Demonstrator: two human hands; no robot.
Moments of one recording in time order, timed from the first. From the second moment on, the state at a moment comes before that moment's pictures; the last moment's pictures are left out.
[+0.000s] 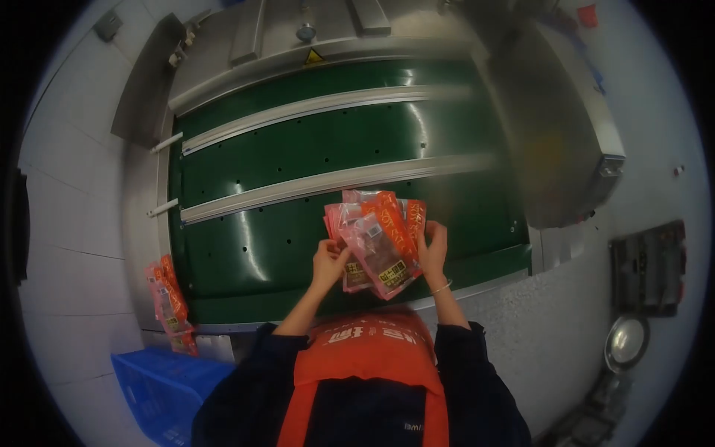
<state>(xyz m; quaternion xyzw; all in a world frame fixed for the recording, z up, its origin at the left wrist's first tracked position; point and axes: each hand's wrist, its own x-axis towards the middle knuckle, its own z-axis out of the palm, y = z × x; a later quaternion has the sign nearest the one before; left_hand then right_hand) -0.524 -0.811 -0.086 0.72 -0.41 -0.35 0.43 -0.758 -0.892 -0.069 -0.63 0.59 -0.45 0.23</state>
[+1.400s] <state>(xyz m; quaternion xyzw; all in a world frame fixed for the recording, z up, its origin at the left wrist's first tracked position) -0.725 -1.052 0.000 0.49 -0.28 -0.61 0.56 -0.908 -1.180 0.068 -0.86 0.30 -0.20 0.35</state>
